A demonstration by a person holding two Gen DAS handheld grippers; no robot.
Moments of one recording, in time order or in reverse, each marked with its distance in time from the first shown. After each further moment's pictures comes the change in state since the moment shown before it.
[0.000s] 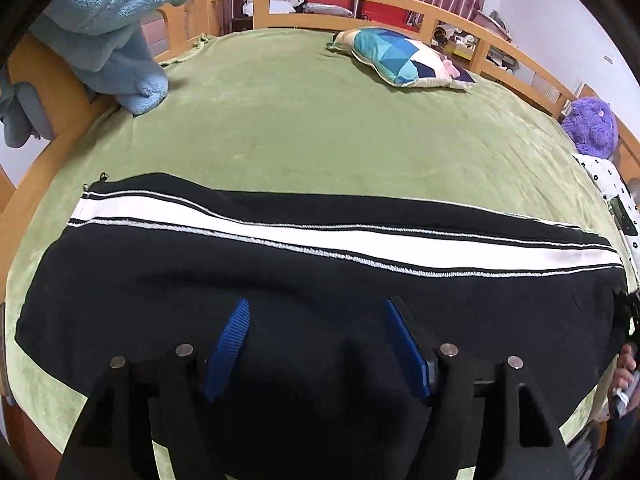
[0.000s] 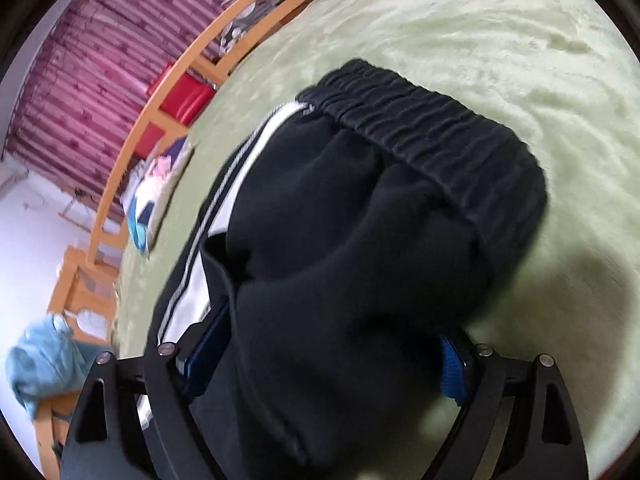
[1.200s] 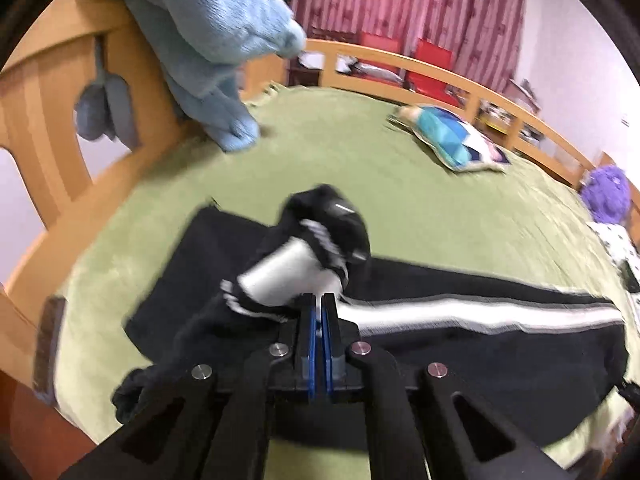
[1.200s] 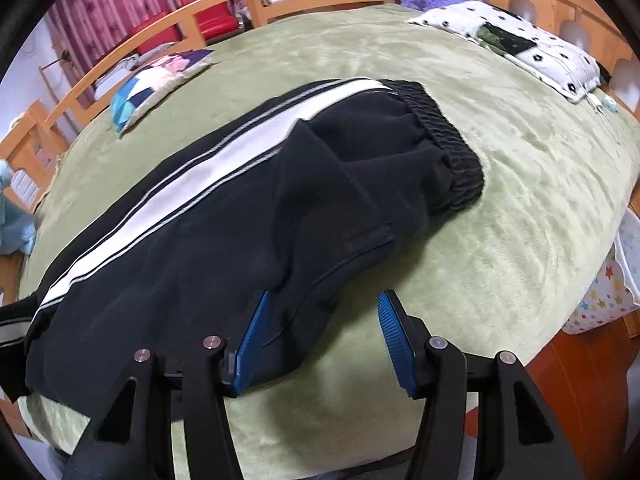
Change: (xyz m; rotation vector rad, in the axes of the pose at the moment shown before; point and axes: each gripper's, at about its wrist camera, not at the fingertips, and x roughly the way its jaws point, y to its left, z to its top) left arm -0.072 0.115 0.001 -0.145 -0.233 0.088; right arm -0.073 0.066 -0.086 -0.439 0.054 -0.344
